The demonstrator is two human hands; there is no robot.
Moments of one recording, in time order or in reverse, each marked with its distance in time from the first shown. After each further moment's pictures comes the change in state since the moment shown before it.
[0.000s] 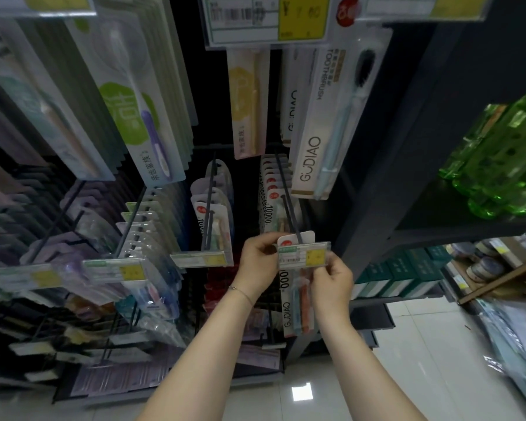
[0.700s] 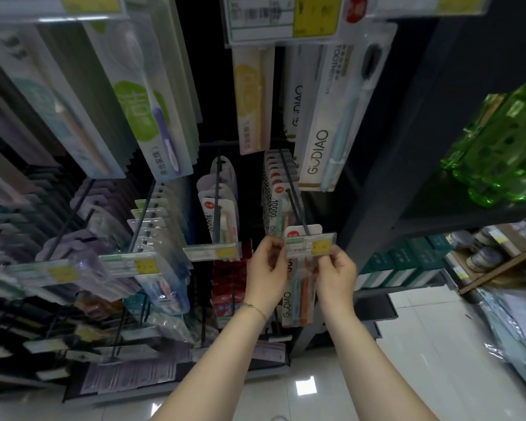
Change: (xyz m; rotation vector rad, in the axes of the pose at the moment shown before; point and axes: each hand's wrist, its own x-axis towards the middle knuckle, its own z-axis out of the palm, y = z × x) left_hand -0.037 -0.009 0.002 0.117 0.118 -0.068; right_hand -0.007 -0.002 0.005 0.061 0.030 0.021
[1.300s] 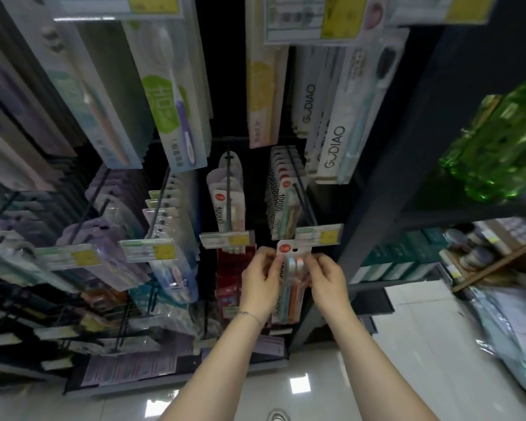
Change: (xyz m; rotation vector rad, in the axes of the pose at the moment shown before) left_hand -0.027 -0.022 -0.028 0.092 0.006 -0.063; right_hand -0.019 0.026 -0.005 -0.192 -0.256 0.000
